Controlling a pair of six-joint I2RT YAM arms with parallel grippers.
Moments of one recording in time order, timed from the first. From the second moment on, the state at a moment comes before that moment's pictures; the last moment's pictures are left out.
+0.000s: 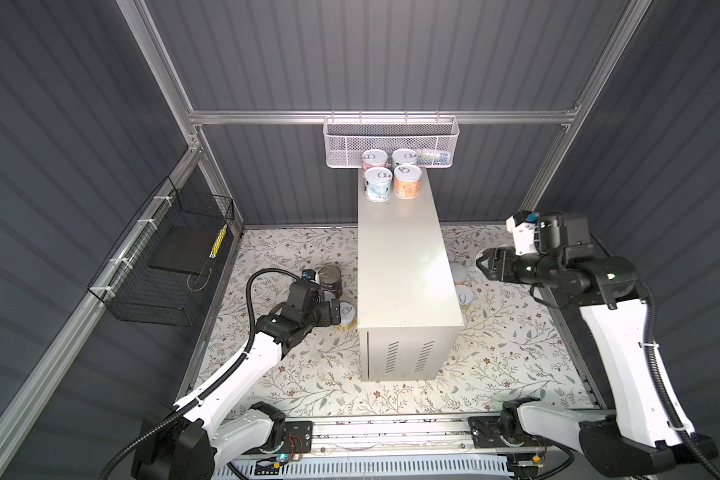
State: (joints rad) left arm -0.48 1.10 0.75 -0.43 -0.11 -0.37; right arm 0.19 1.24 1.78 -1.28 -0.15 0.22
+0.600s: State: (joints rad) left arm -0.48 1.10 0.82 -0.46 -0.11 -0.35; right arm 0.59 1.84 2.66 -1.58 -0.01 0.15
